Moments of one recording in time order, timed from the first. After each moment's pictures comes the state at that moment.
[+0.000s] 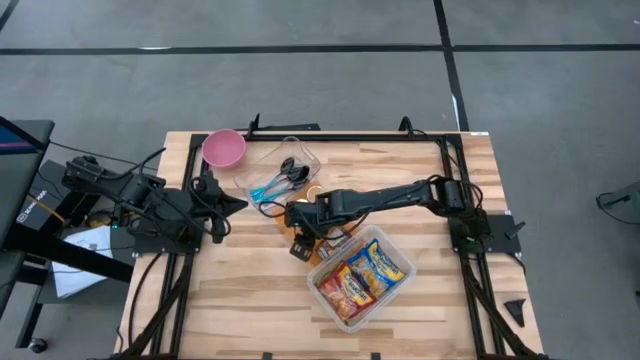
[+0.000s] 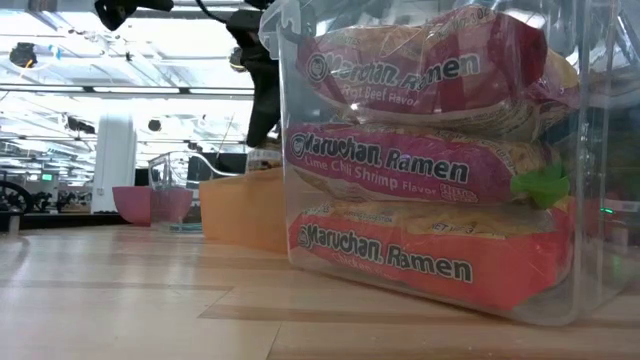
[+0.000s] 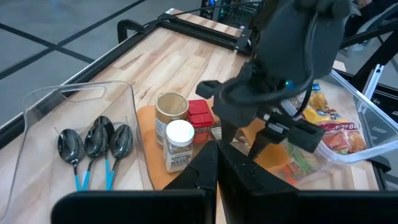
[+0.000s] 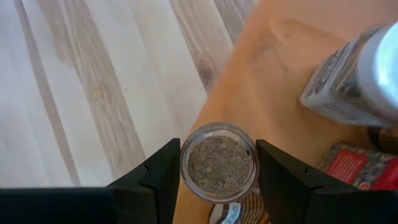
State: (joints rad) left arm -0.40 0.70 0.87 -0.69 -0.62 -0.50; right arm 0.07 2.18 1.90 -0.82 -0.01 0.50
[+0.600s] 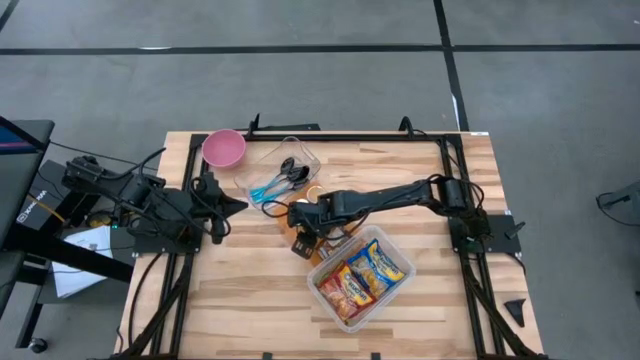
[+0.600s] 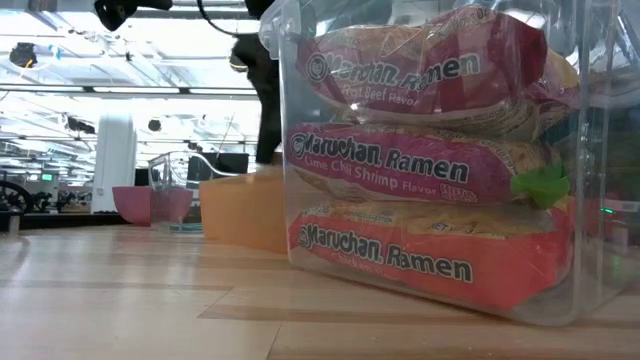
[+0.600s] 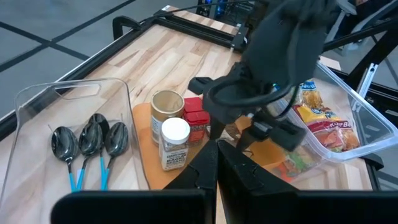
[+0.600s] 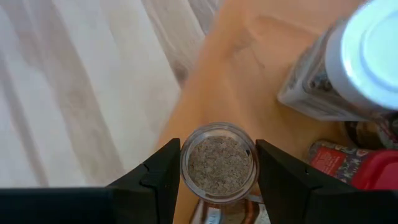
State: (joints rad) left arm -0.40 0.70 0.87 -0.69 -0.60 -0.51; right arm 0.06 2.17 1.83 -0.78 0.04 0.52
